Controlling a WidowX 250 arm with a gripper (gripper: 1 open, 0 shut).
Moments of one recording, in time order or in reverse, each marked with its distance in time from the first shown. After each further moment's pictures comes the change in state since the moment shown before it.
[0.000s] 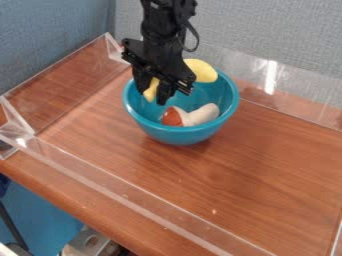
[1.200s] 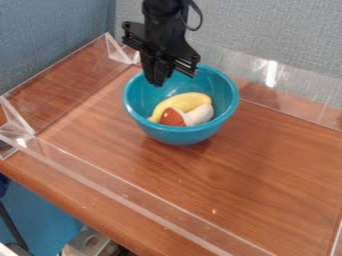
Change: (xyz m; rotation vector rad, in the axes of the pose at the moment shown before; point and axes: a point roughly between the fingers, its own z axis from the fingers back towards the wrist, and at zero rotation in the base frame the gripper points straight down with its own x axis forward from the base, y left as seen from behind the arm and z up) arm 0.008 0.003 0.019 -0.018 -0.007 0.030
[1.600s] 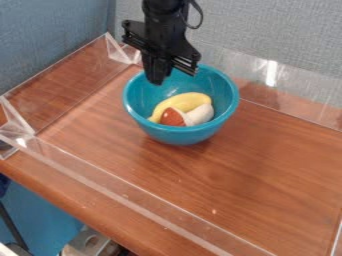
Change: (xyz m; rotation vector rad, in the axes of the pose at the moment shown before) arm 0.001 0.000 0.002 -0.002 0.002 0.003
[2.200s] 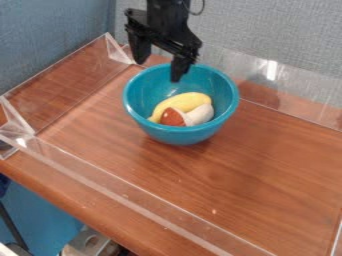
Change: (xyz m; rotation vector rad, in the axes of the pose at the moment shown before) arm 0.010 0.010 0.006 -0.012 0.014 -0.030
